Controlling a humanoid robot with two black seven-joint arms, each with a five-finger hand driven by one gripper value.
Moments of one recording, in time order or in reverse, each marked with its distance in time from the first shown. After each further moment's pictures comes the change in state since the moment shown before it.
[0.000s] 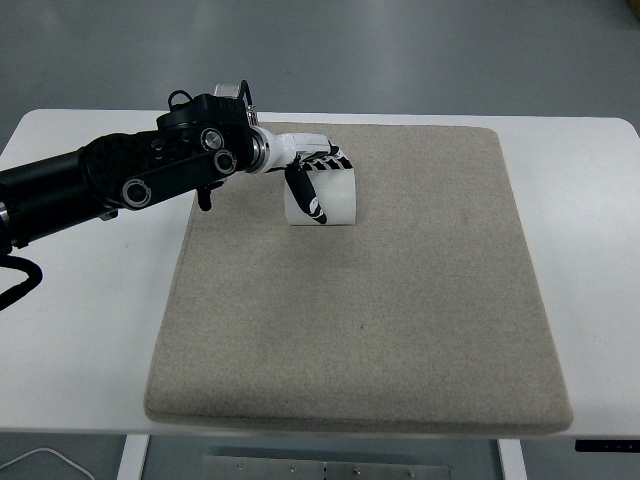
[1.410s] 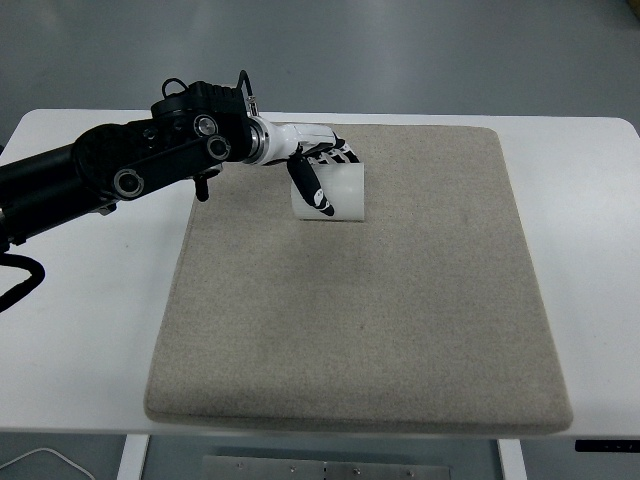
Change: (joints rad) left arm 0.011 0.009 -0.099 0.013 -0.007 -0.061 -0.020; right arm 0.000 0.000 0.000 0.000 0.000 0.000 0.000
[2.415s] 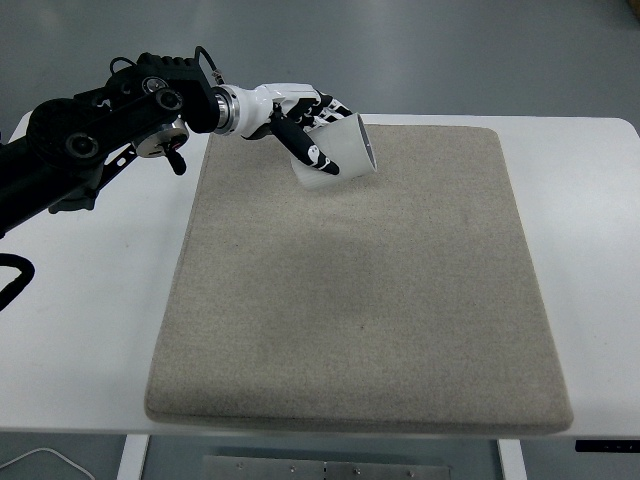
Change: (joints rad) left arm 0.046 0.054 -0.175 0.056 -0.170 -0.068 -0.070; right arm 0.000 0.000 0.000 0.000 0.000 0.000 0.000
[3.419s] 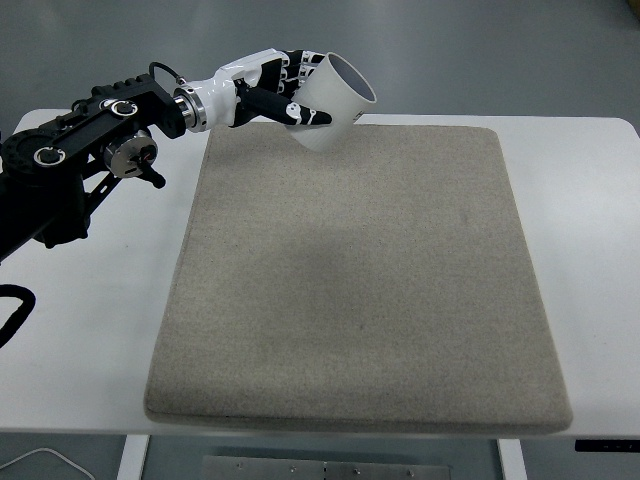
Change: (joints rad) left arm 0.145 0.001 -0.170 0.094 -0.153 -0.006 -0.297; right arm 0.000 0.000 0.000 0.000 0.000 0.000 0.000
